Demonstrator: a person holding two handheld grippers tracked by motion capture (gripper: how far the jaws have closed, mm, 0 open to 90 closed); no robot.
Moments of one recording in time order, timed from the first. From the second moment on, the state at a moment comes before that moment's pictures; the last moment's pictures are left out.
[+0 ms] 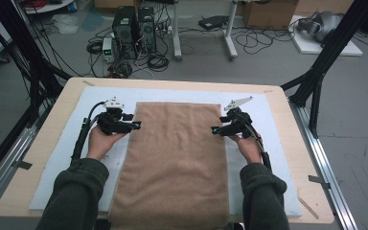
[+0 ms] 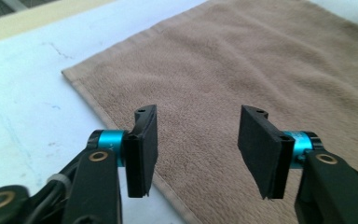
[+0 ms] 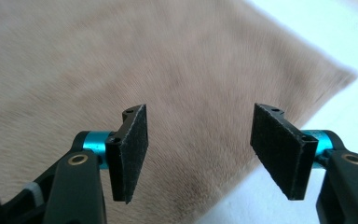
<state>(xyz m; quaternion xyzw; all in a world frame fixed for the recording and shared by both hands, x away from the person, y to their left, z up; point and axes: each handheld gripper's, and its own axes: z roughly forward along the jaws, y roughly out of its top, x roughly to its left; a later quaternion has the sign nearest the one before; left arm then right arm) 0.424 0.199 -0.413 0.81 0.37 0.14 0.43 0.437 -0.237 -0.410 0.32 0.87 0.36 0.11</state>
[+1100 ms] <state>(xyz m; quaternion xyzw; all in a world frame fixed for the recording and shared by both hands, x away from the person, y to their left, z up) 0.432 0.200 -0.376 0.78 0.39 0.18 0.46 0.446 -0.257 -0.386 0.35 0.84 0.40 0.07</state>
